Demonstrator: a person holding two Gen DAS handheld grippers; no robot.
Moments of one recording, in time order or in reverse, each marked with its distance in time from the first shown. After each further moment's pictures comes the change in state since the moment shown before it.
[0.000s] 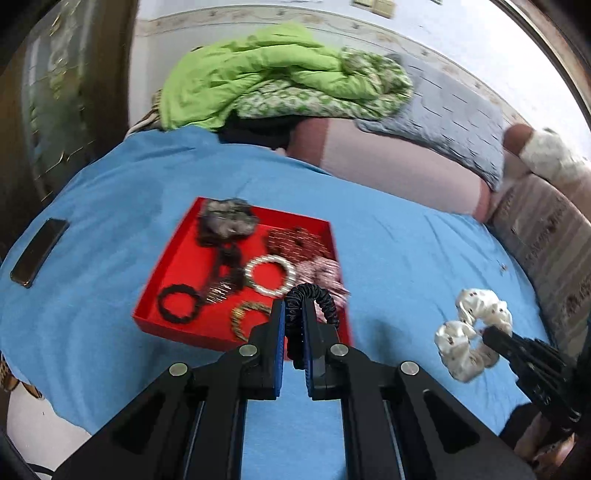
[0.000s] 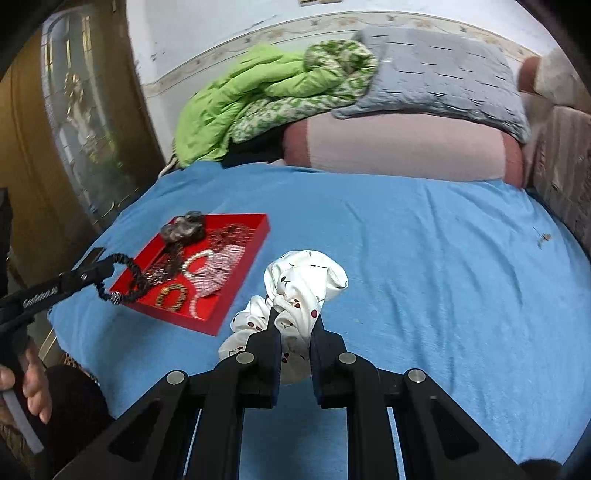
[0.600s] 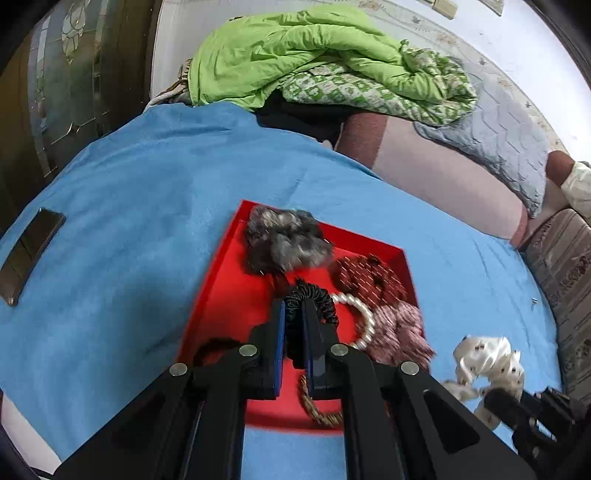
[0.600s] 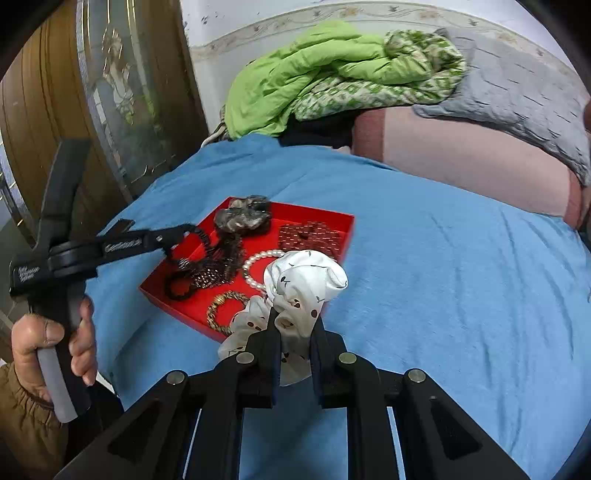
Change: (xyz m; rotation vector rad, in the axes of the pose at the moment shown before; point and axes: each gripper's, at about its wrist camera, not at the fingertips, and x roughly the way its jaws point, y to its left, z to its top) left arm 0.088 0.080 0.055 -0.091 0.060 0.047; right arm 0.079 0.095 0.030 -0.137 0.084 0.093
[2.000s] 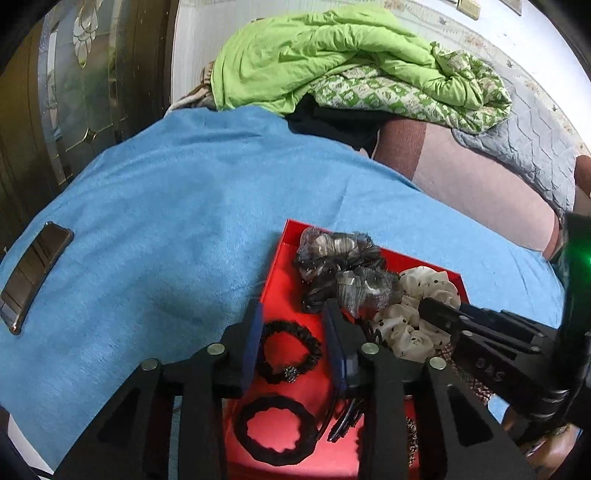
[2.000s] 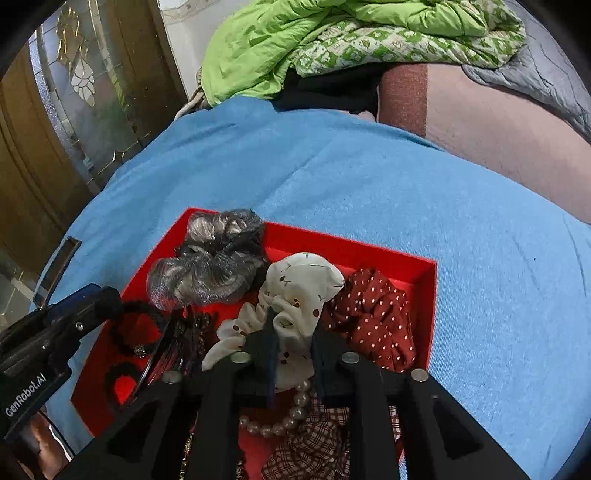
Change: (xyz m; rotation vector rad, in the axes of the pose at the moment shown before) left arm 0.035 0.031 0.013 -0.001 -0.046 0.087; right arm 0.162 0.002 0.086 0.052 0.116 0.003
